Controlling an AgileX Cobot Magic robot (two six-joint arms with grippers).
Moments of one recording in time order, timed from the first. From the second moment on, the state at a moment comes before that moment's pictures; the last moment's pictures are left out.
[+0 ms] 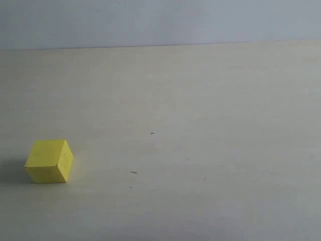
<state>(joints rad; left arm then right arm) -0.19 1.30 -0.86 0.47 1.03 0.41 -0.14 0.01 0.00 -0.17 0.34 0.14</state>
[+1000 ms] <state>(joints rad) 0.06 1.44 -0.76 0.28 0.72 1.39 -0.14 0.01 0.00 -0.17 0.34 0.14</state>
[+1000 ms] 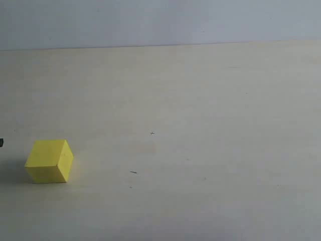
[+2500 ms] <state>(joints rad) -0.17 1.62 -0.76 0.15 0.73 1.33 -0.14 0.01 0.00 -0.17 0.34 0.14</state>
